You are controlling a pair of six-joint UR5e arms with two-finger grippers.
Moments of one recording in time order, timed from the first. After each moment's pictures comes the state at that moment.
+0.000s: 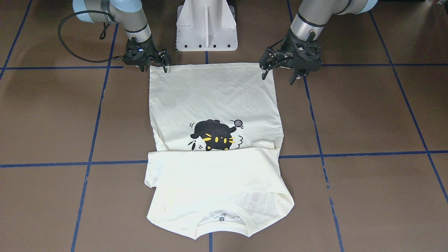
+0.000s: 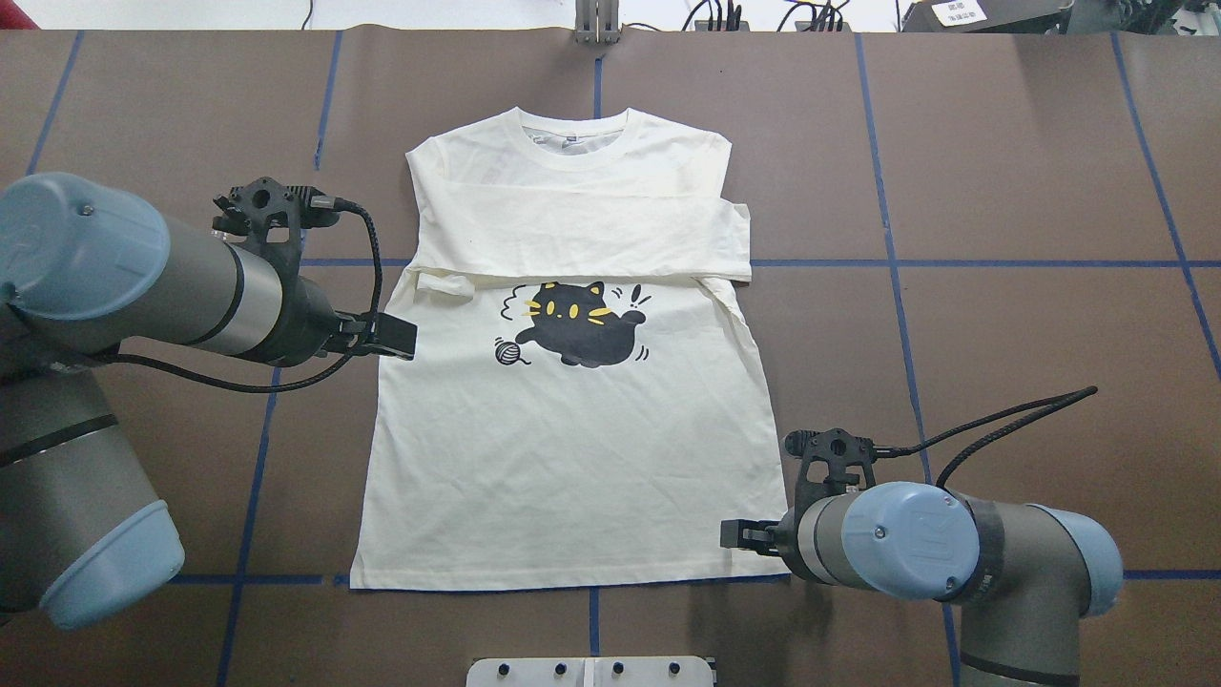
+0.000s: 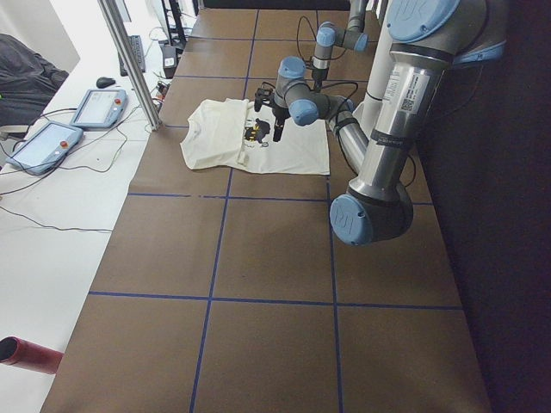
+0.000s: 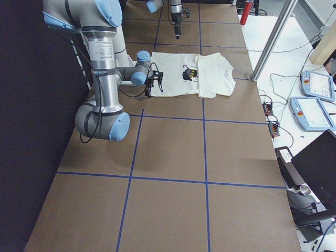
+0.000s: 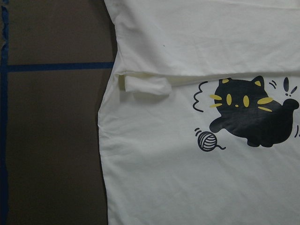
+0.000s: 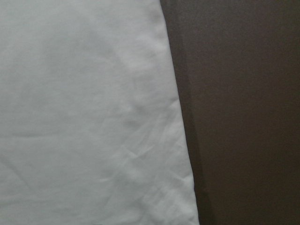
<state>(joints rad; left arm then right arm) -0.64 -1.89 -2.09 -1.70 -1.92 -1.12 0.21 -1.40 2.00 -1.34 1.66 1.55</state>
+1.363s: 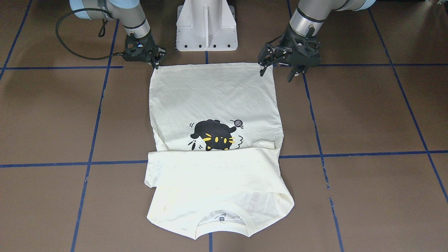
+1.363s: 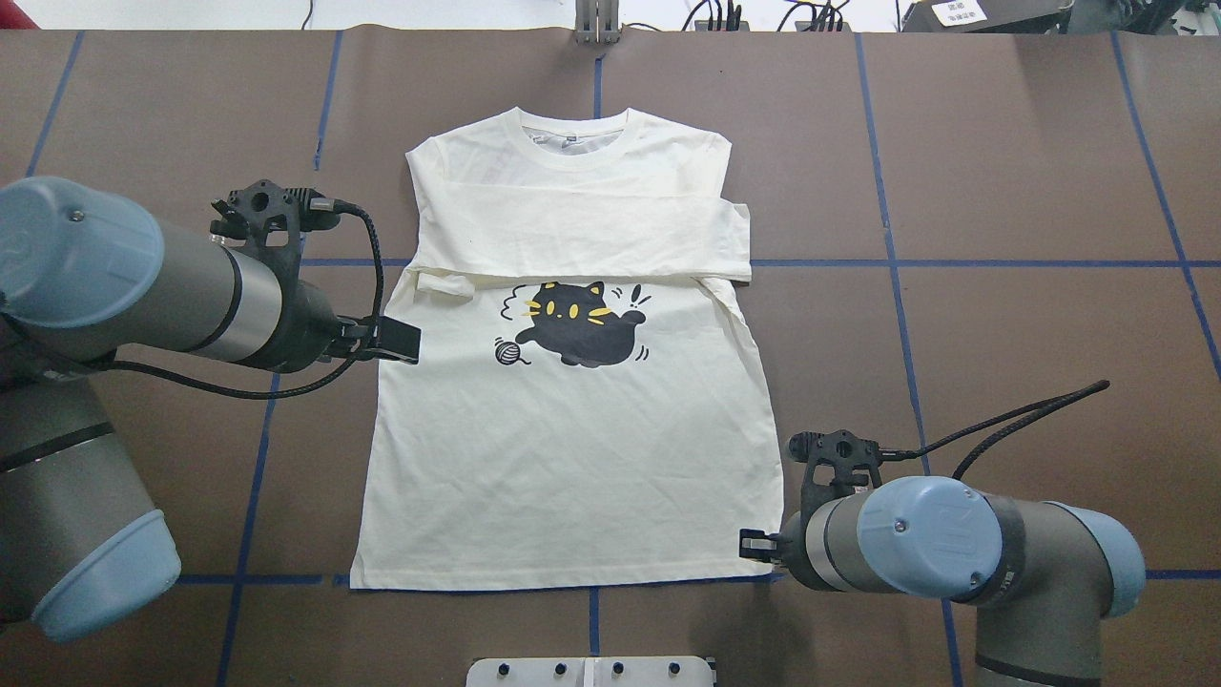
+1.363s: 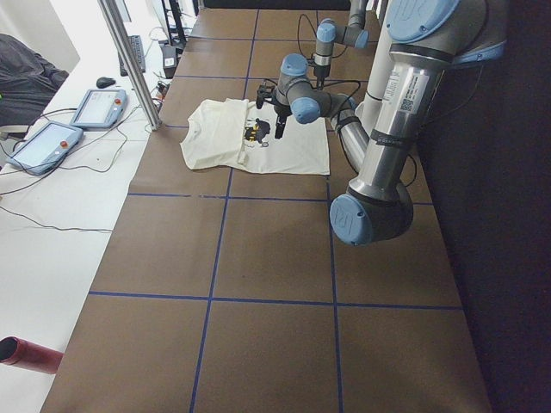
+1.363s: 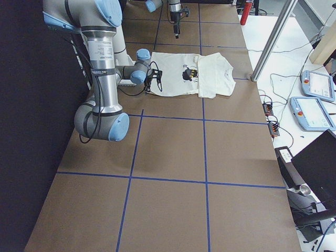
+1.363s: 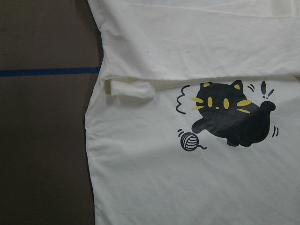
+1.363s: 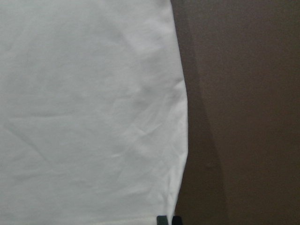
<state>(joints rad) -0.62 -1.89 -2.10 -1.71 -1.92 -1.17 0.22 -1.41 2.06 -1.34 1.72 1.55</state>
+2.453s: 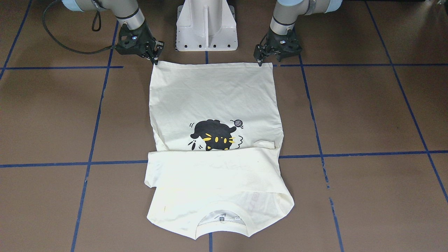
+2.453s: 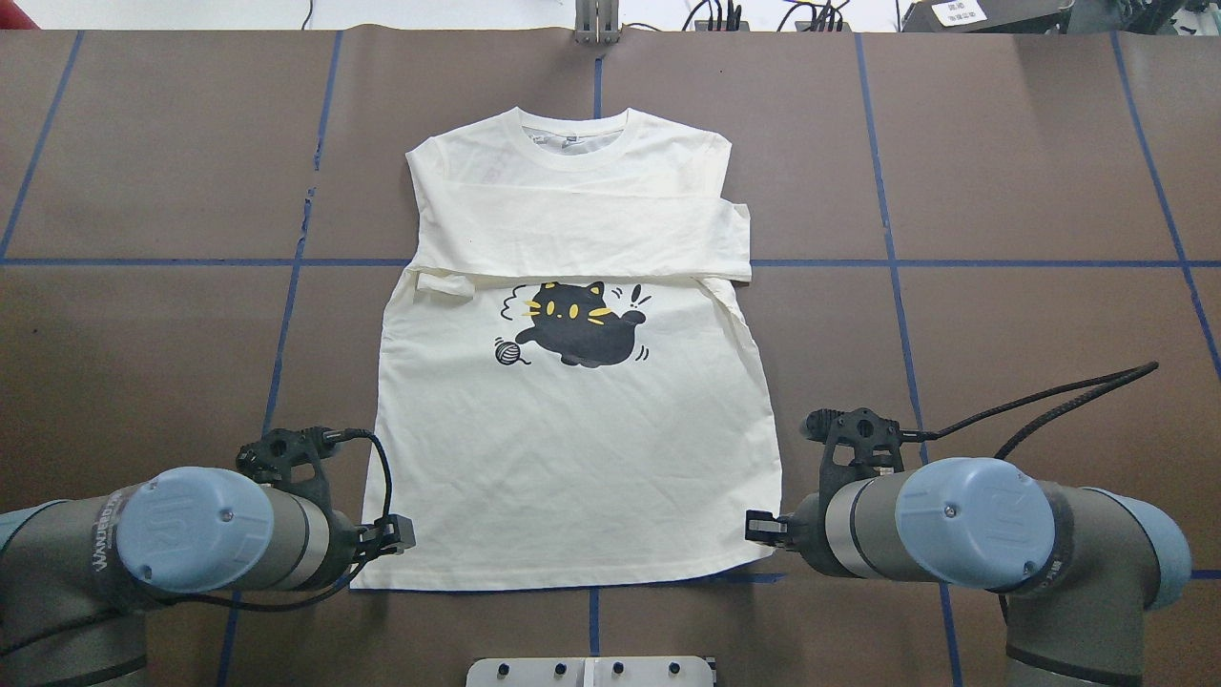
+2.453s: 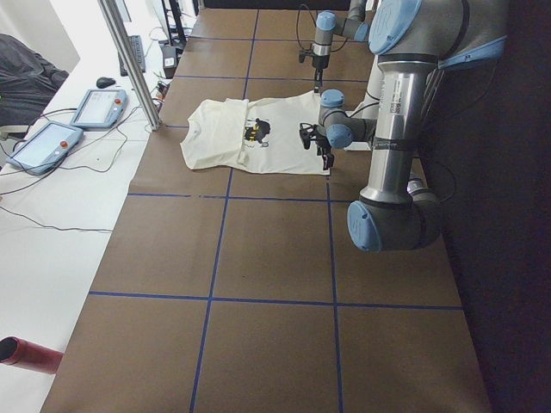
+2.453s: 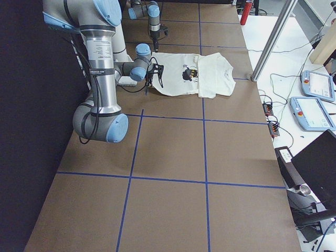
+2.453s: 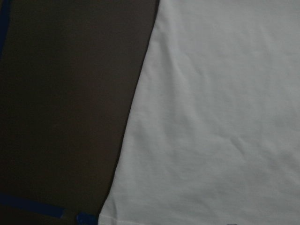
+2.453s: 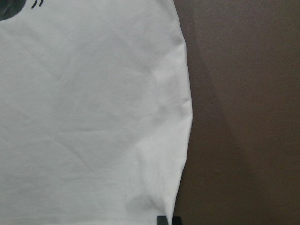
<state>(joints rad) -0.24 -1.71 -2.08 -1.72 -1.74 -1.67 0.25 -1.43 2.12 -1.33 1.72 1.55</state>
